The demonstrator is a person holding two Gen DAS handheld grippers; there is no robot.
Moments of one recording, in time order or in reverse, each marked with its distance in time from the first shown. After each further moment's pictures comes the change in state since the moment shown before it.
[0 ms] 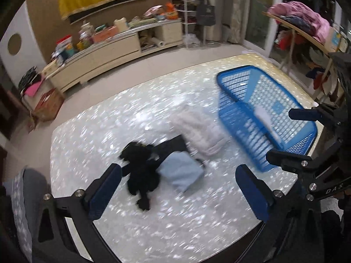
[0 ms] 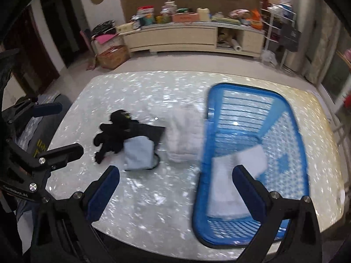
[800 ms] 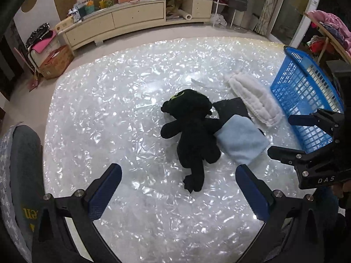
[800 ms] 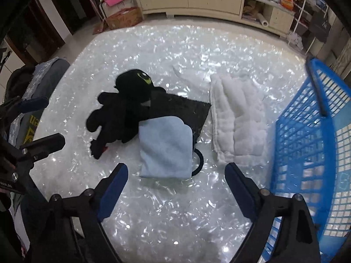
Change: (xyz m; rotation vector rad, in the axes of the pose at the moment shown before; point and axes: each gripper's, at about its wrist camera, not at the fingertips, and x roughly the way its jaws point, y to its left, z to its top) left arm 0.078 0.116 -0.070 -0.177 0.152 0.004; right arm 0.141 0.055 0.011 -0.062 0.233 0.050
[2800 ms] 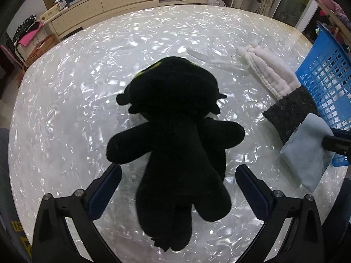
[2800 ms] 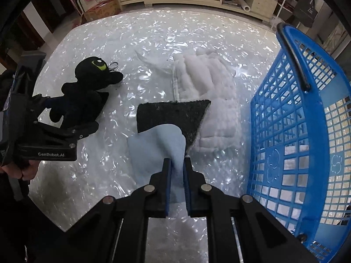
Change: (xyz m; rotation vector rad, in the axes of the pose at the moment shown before) left arm 0.131 -0.021 0.019 0.011 0.103 -0.030; right arm 0.025 -0.037 0.005 0.061 0.073 -0.112
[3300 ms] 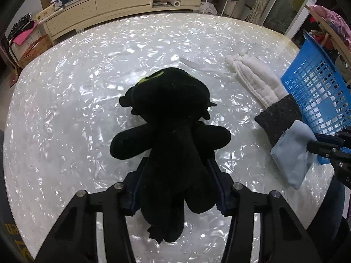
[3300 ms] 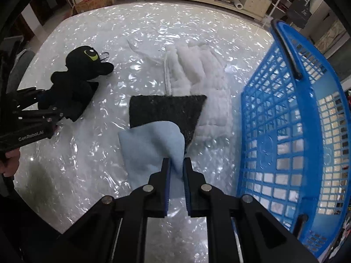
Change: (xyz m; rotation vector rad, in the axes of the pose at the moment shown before) left arm -0.022 0.016 -0.009 0.000 -0.040 -0.088; right arm -0.006 0.007 -0.017 0.003 0.036 -0.100
